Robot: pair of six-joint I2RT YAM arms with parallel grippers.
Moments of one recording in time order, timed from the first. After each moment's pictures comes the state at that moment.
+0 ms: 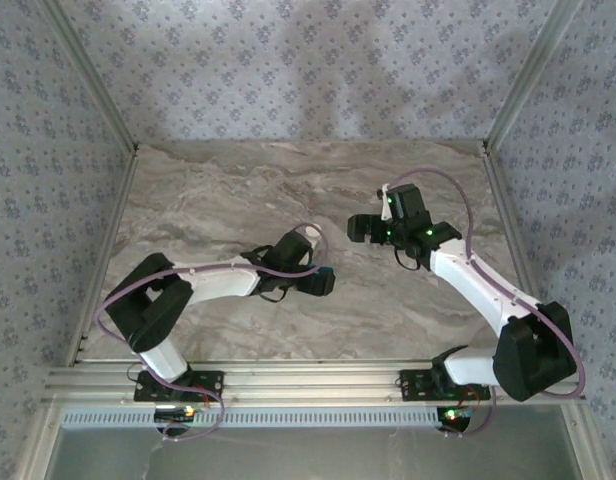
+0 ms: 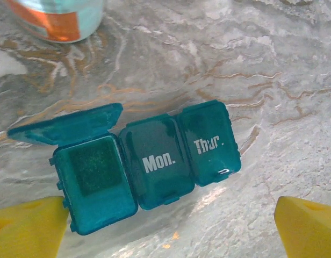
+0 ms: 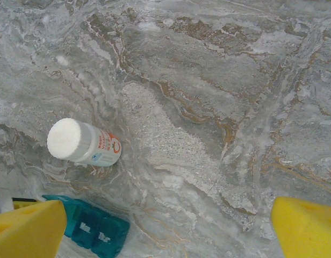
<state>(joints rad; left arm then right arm) -0.88 1.68 0.89 -0.13 0.08 -0.52 0.41 1.30 0.96 -0.43 -0.06 0.35</state>
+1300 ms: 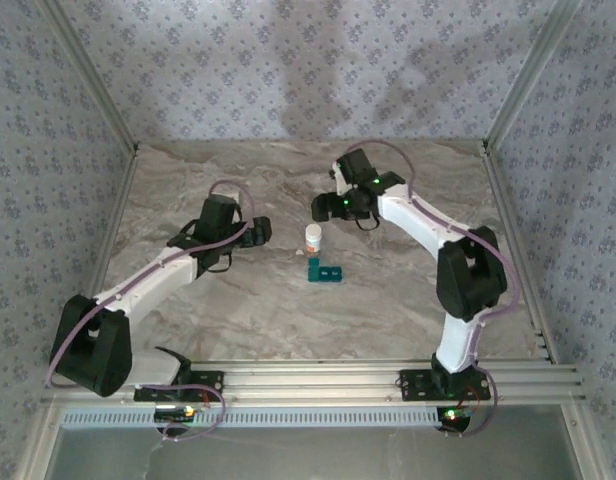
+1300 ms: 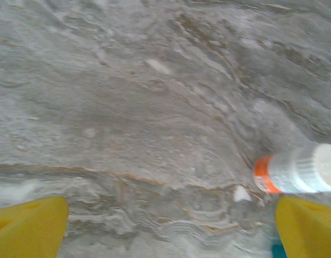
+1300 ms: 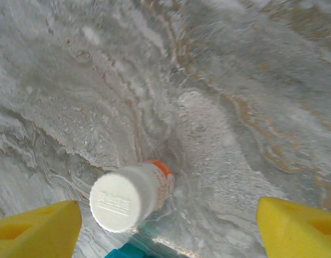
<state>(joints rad) -0.44 1.33 0.84 -0.24 -0.06 -0.46 0.52 1.85 1.53 -0.68 -0.16 0.30</state>
